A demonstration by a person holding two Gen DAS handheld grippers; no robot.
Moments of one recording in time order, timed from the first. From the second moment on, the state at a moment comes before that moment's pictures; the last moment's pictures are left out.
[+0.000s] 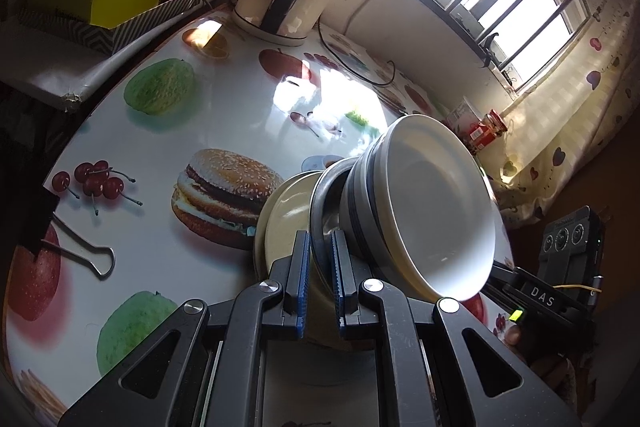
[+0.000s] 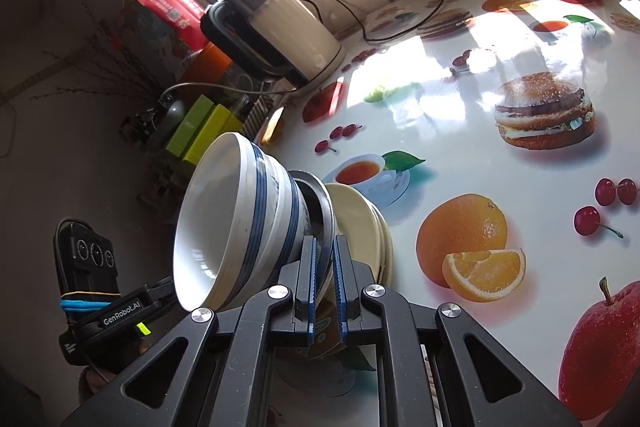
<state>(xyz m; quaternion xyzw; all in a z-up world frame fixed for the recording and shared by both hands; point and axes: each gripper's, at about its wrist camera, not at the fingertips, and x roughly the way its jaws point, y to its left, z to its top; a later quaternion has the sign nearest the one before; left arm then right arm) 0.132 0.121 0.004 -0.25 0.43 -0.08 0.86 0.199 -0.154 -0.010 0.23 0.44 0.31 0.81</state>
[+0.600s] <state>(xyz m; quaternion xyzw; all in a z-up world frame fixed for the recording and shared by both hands) 0.133 0.121 -0.001 -0.25 0.43 -0.08 0.86 0.200 -0.154 -0.015 0.23 0.45 0.31 0.80</state>
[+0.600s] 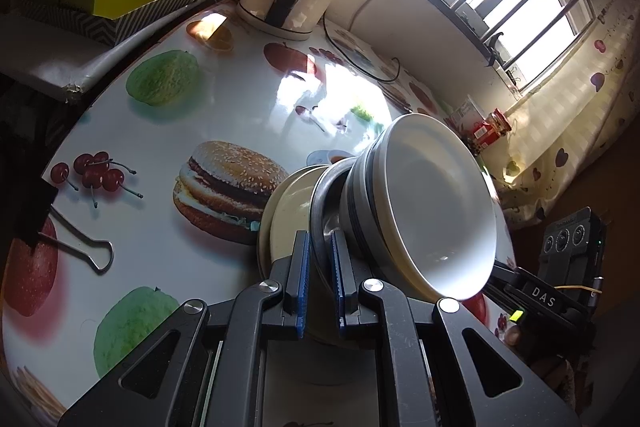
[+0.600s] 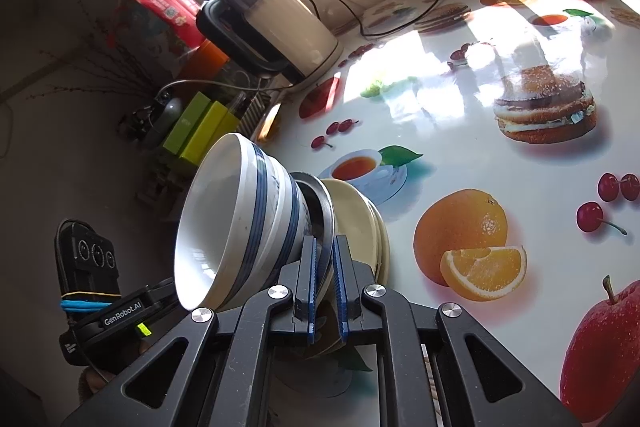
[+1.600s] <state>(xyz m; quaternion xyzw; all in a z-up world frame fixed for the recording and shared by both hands) 0.116 0.120 0.004 -0.23 0.44 -0.06 0.87 0.180 -0.164 0.005 0.20 0.43 0.29 0.83</state>
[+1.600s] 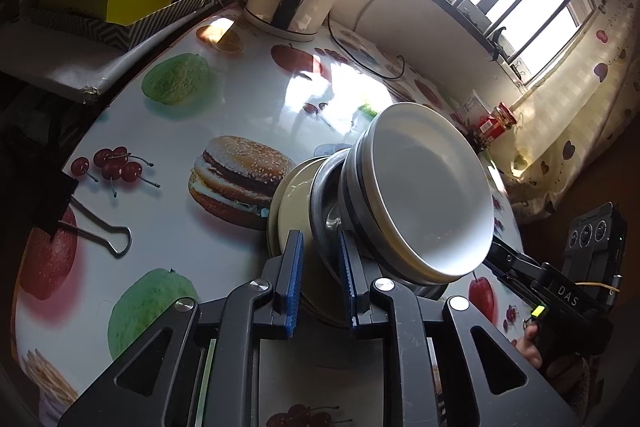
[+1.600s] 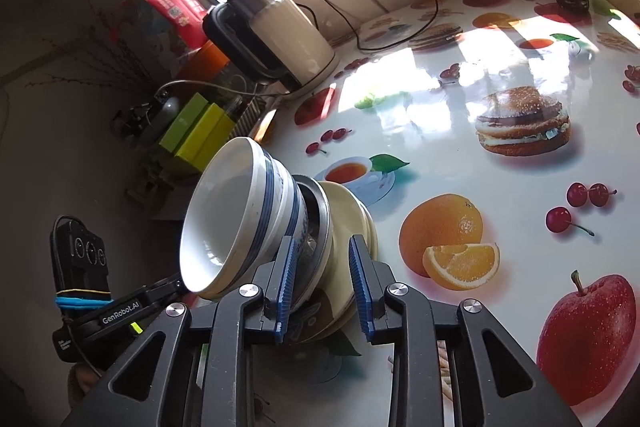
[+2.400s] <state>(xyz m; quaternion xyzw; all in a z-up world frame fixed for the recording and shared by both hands) 0.055 0.090 0.003 -0.11 0.42 0.00 0.90 0.107 -0.161 0.016 0.05 0.39 0.26 0.88</state>
